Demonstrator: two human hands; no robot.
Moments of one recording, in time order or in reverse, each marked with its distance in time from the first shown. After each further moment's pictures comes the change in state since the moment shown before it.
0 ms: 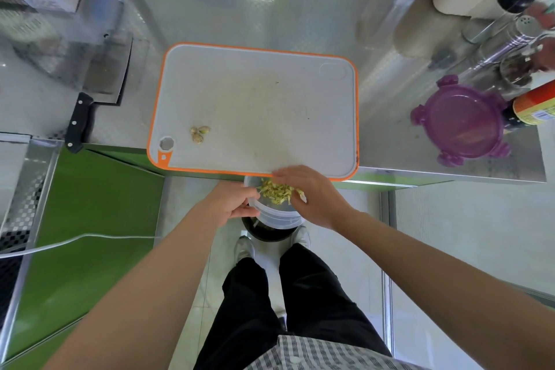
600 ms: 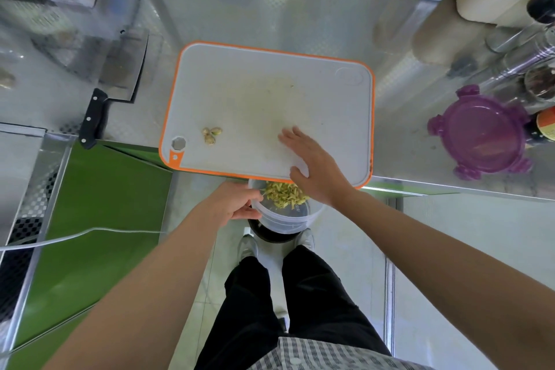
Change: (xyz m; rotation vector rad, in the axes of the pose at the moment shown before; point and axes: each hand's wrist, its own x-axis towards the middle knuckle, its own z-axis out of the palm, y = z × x) left_hand 0.008 0.001 -0.015 0.014 -0.004 -0.020; right_hand 0.048 0.001 -0.010 0.036 -0.043 0.088
